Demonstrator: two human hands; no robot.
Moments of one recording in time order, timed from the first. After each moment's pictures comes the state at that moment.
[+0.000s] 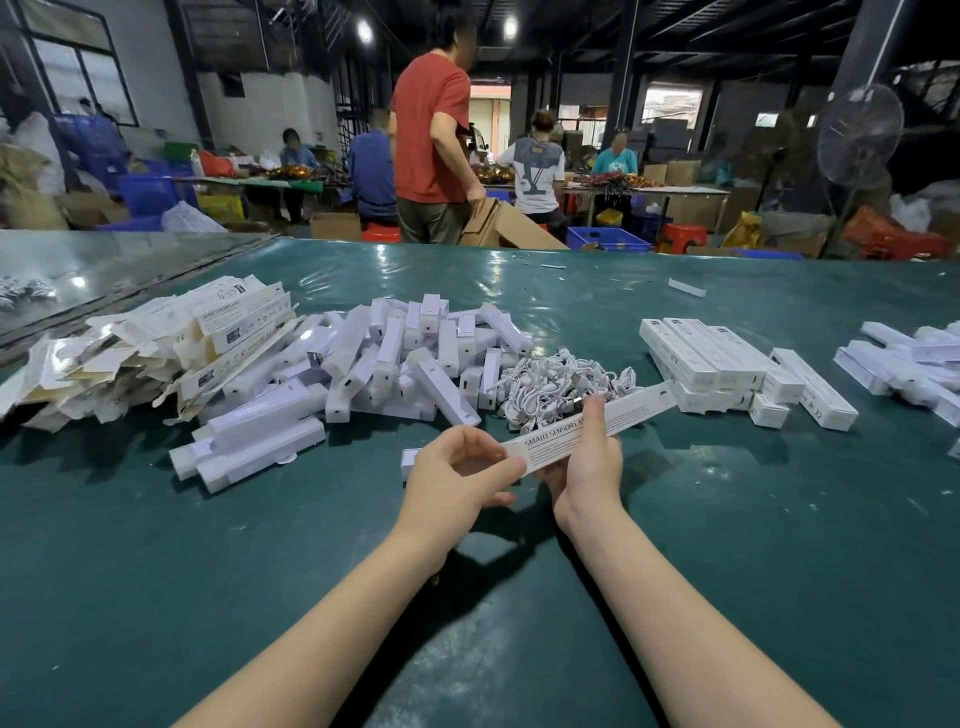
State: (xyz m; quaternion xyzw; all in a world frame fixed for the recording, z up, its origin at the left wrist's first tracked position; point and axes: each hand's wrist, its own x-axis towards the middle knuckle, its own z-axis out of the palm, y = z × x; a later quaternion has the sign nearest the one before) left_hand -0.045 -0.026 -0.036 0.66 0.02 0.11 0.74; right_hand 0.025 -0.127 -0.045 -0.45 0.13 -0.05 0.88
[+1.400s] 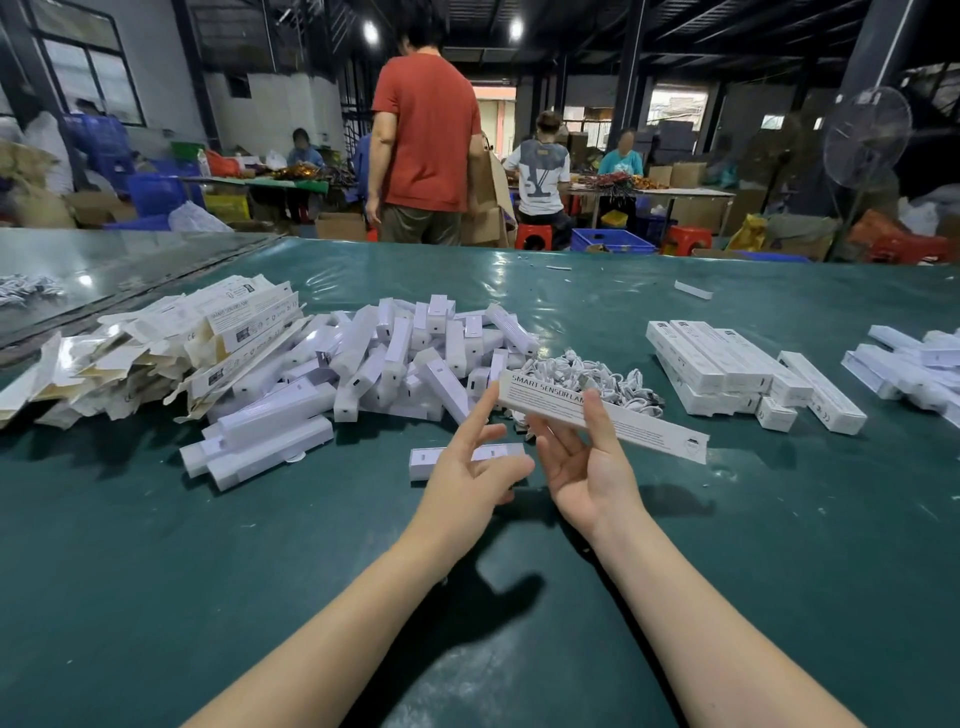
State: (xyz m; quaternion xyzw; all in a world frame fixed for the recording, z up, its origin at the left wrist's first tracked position) left_hand -0.055 -0.028 -0.028 0.69 -0.05 0.09 0.71; right_hand 0.006 -0.139 -0.032 -0.32 0.04 0.11 0.94
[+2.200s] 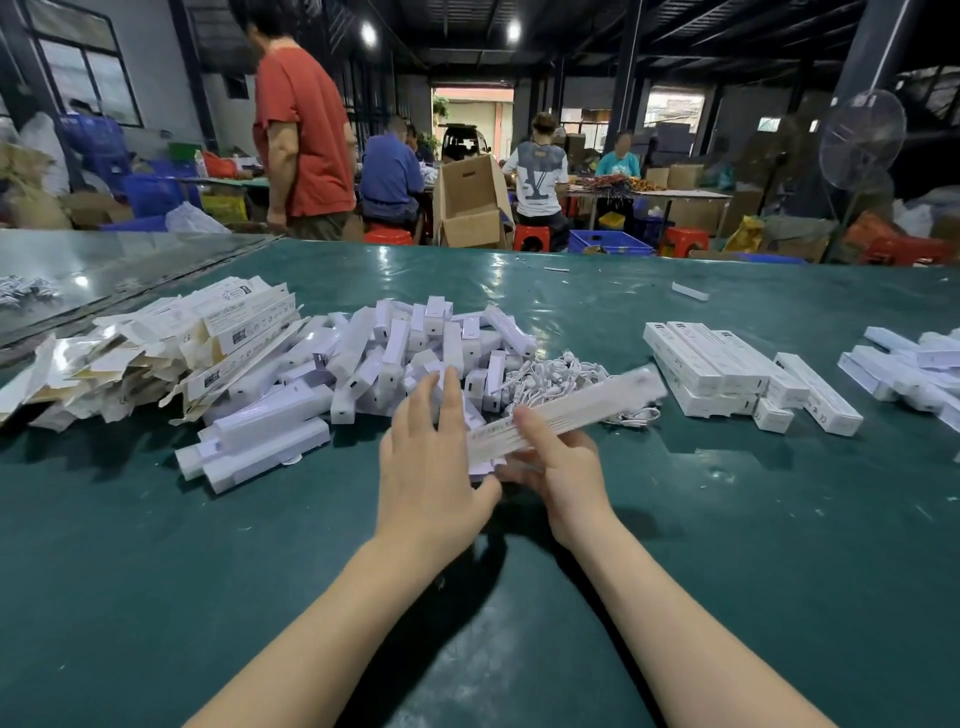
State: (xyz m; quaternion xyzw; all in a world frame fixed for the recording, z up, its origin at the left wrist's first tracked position) left_hand -0.047 -0.007 -0.031 0.95 0.01 0.25 0.19; right_hand -0.004 -0.120 -0.034 -0.54 -0.06 0.02 0.84
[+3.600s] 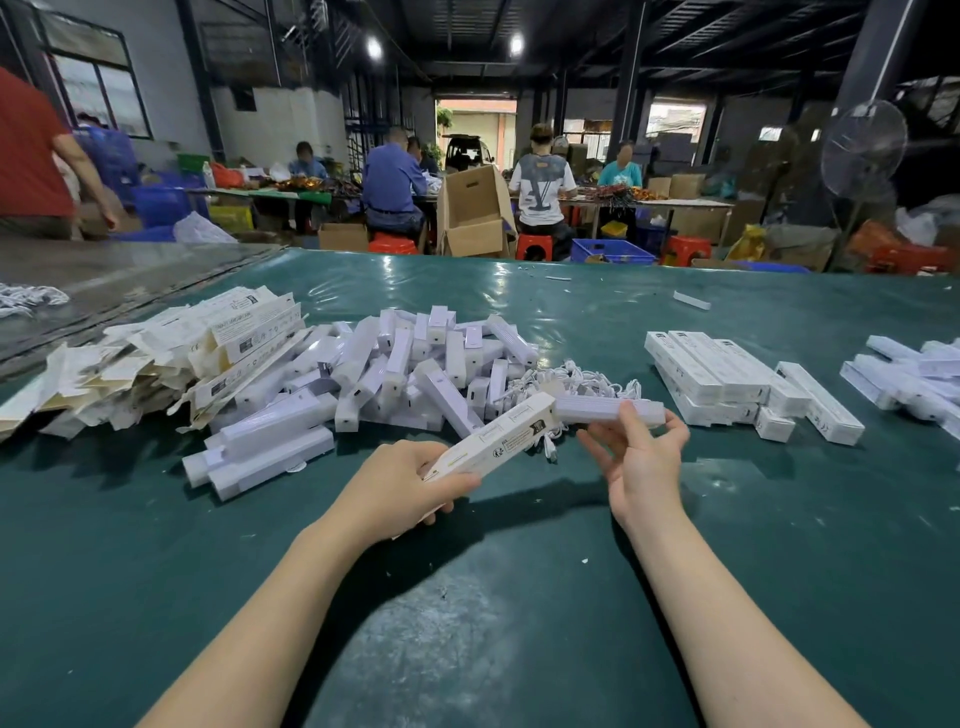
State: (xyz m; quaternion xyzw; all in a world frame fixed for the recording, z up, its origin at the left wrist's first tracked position) left_hand -0.037 0.040 -0.031 0.90 -0.05 0.04 0.42; right_hand 0.031 -0.166 -0.032 -0.41 0.03 -0.13 0.90
